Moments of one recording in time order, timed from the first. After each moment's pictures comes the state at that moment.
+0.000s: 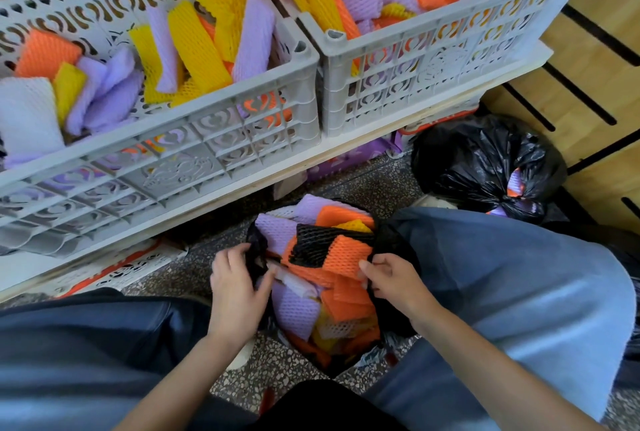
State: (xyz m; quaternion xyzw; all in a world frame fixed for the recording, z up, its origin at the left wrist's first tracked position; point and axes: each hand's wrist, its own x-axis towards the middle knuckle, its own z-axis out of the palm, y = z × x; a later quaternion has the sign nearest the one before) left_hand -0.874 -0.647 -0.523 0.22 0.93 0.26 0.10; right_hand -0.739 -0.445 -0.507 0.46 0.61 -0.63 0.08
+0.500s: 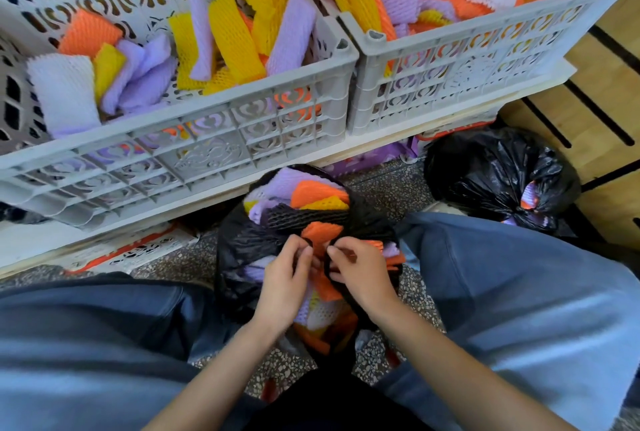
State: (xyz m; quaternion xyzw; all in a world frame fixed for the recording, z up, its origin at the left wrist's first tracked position) left_hand -0.848 -0.621 -0.492 0.19 0.81 0.49 0.24; right_hand -0.789 -0.505 -0.481 0.37 0.67 -0.64 -0.01
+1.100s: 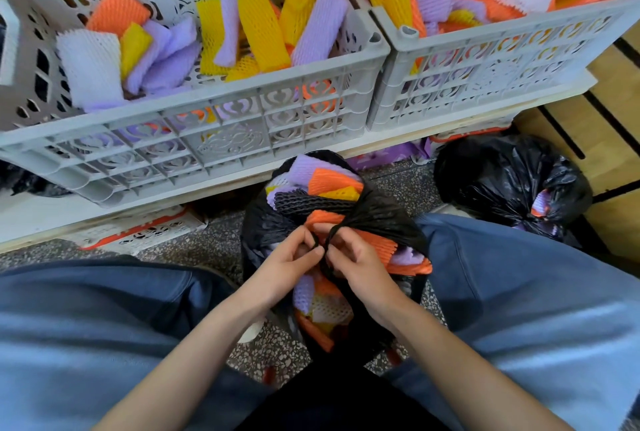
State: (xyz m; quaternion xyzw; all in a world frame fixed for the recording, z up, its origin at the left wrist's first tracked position) left_hand -0.870 -0.643 -0.473 0.15 0.67 0.59 0.42; right_hand -0.788 -0.523 -0.468 0.22 0.65 -0.73 0.00
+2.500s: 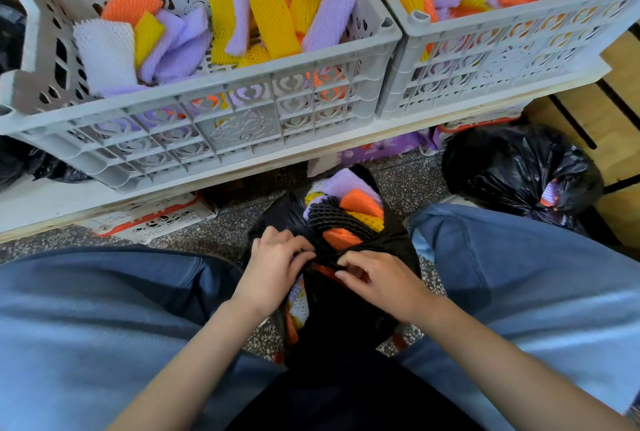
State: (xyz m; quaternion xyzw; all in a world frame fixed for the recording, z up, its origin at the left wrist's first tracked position) left_hand -0.869 -0.682 -0.500 0.37 0.88 0.27 0.13; right_hand -0.753 -0.506 -0.490 0.04 0.93 -0.37 0.04
